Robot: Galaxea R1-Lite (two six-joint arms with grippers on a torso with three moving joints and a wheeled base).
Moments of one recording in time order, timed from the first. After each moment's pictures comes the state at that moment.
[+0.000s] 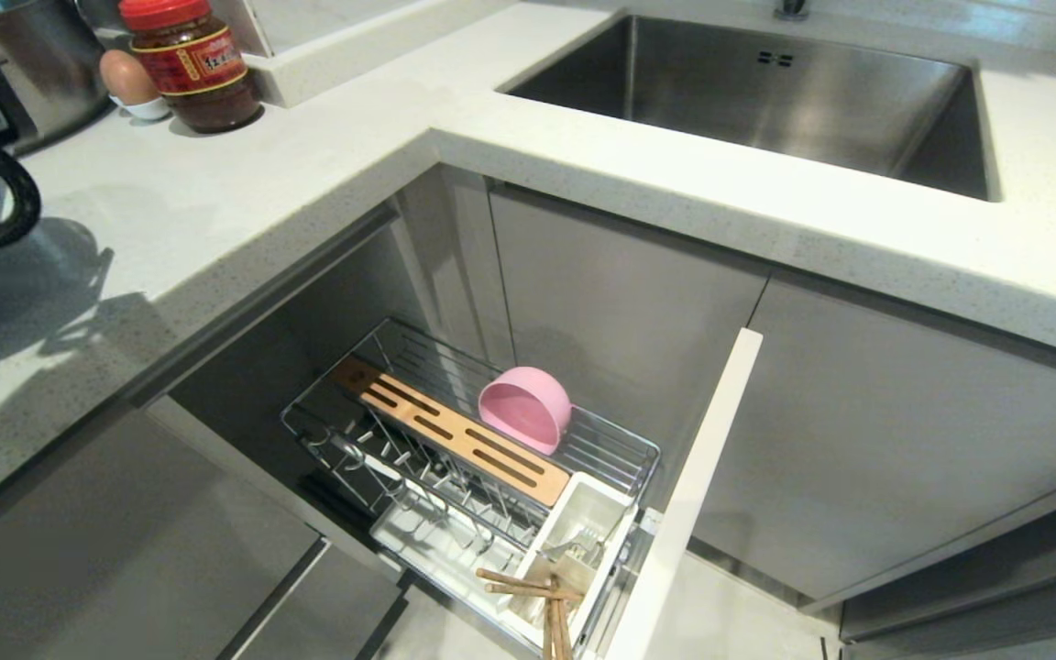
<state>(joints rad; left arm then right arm) -0.31 1.24 -1.35 0.07 0.61 -0.11 -0.01 0.00 0.00 -0.01 -0.05 0.10</state>
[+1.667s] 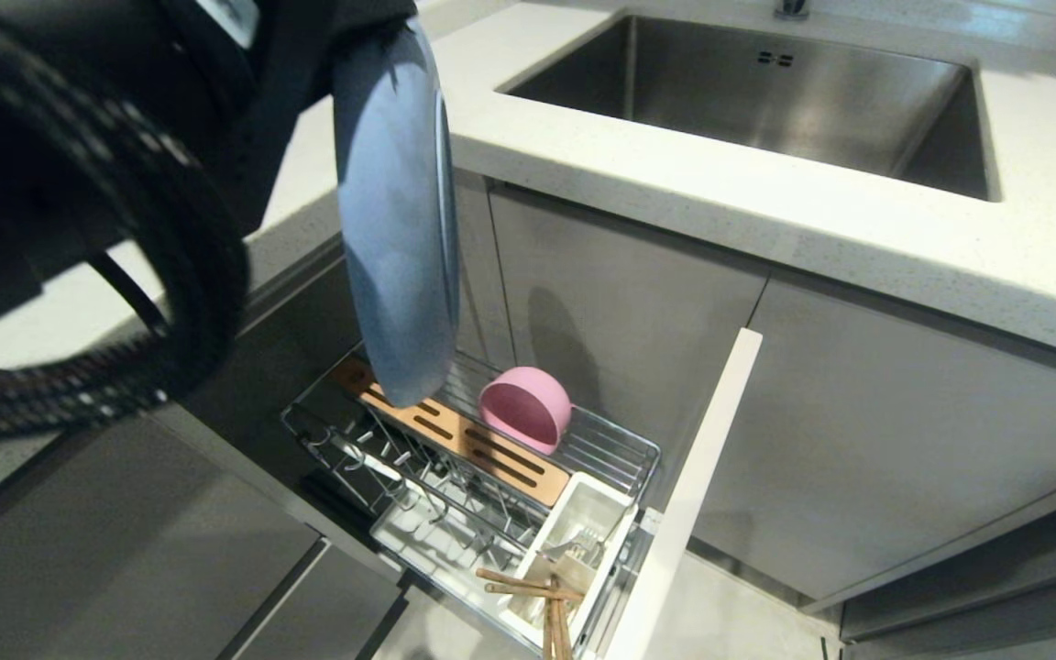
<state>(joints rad) -1.22 1.33 -1.13 -0.53 0.74 -0.39 -0.01 0.00 0.00 -0.01 -0.05 0.10</state>
